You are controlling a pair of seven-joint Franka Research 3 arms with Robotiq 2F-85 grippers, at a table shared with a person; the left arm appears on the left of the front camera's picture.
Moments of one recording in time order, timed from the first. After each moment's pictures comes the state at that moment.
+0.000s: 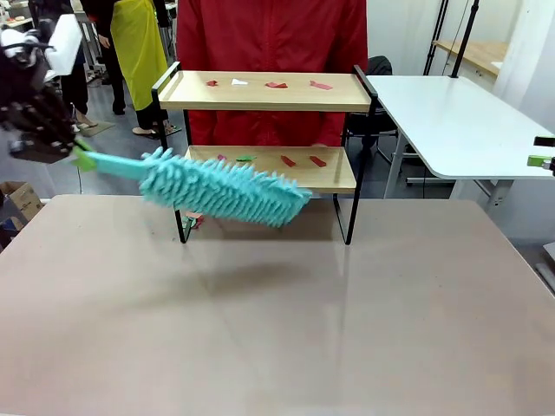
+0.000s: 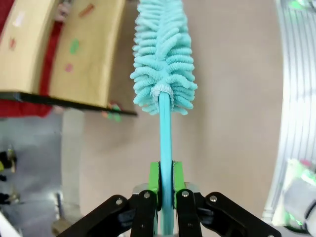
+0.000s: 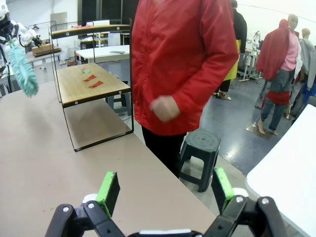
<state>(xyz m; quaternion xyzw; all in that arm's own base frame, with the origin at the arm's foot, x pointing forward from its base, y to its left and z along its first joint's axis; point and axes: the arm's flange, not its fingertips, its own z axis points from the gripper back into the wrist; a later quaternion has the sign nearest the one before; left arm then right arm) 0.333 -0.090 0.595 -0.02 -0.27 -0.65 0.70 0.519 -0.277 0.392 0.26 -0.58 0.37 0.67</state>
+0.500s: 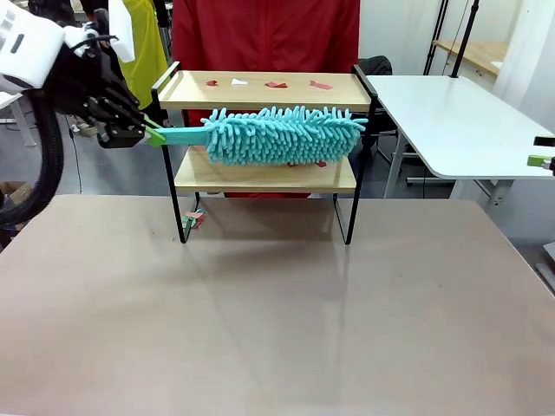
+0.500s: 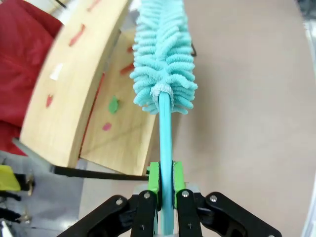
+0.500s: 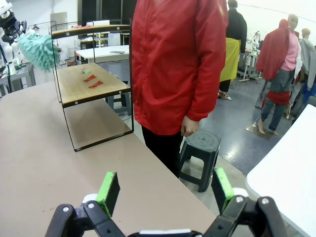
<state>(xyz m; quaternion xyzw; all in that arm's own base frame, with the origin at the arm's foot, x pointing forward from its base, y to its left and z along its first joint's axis) 0.369 -0.141 0.579 -0.04 -0.40 -0.62 0.68 0.519 -0.277 0.392 0.26 -0.58 0.37 0.67</state>
